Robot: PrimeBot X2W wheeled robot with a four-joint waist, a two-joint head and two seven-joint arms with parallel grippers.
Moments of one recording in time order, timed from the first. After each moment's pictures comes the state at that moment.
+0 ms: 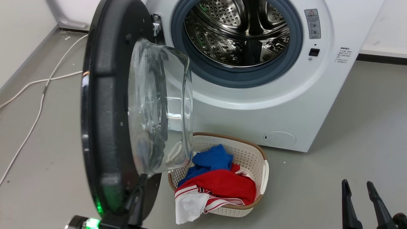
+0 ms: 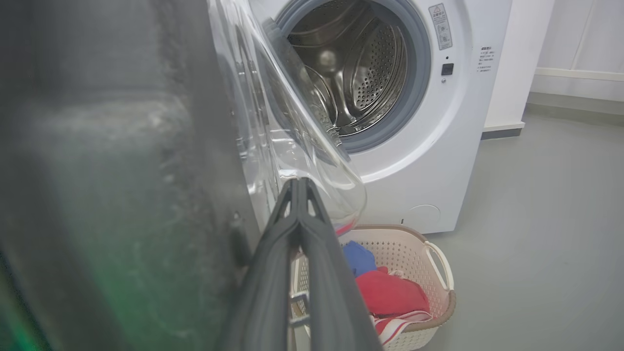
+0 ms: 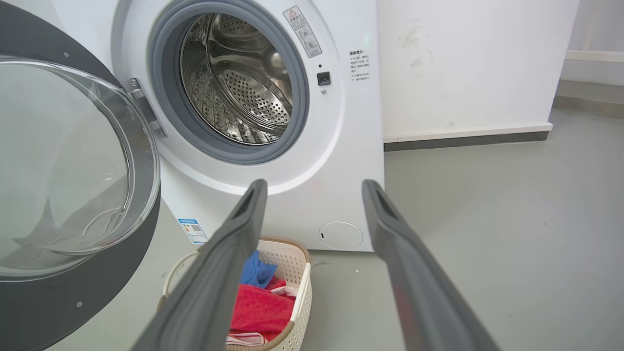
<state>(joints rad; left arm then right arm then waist) 0.13 0.17 -0.24 -0.01 -0.06 0.04 -0.26 0.21 -0.05 -0.11 0.02 0.22 0.13 -0.26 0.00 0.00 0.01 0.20</state>
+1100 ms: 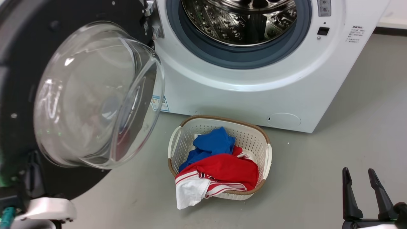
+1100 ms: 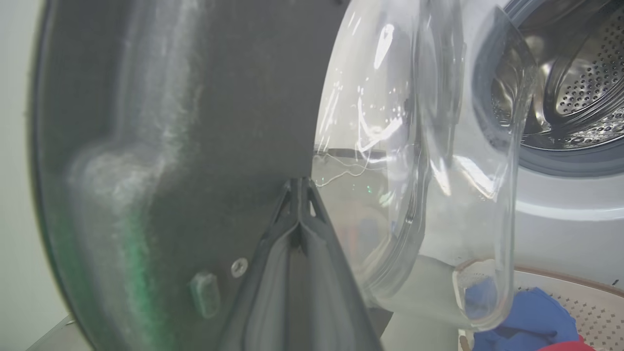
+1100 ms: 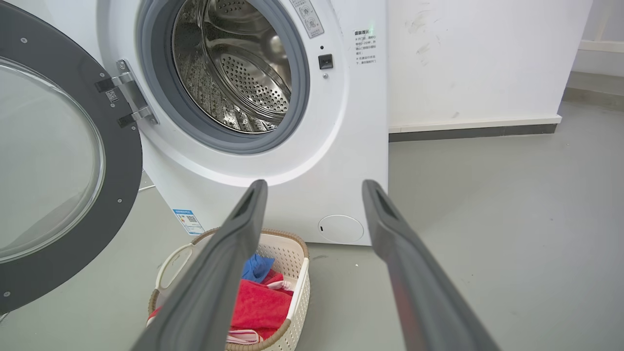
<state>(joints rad) -0.01 0.21 0.22 0.12 -0.12 0.07 -0.26 0.17 -0.05 -0.11 0.01 0.19 0.13 -0.26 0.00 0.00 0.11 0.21</state>
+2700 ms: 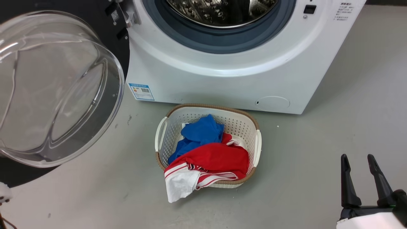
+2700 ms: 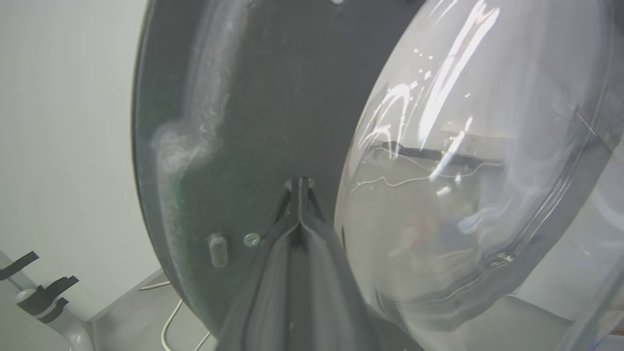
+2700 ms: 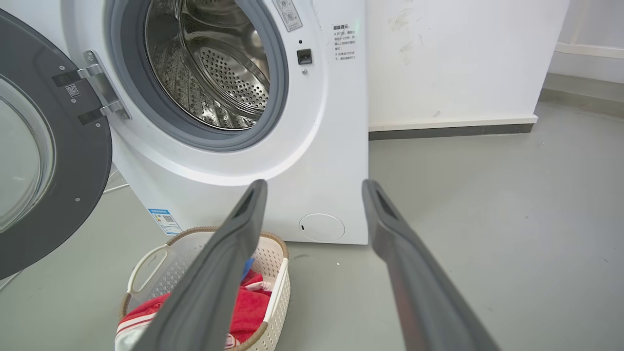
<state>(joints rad) -0.27 0.31 0.55 0.43 -0.09 0.00 -0.26 0.09 -0.05 -0.11 0.00 0.15 0.13 -0.26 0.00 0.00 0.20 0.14</state>
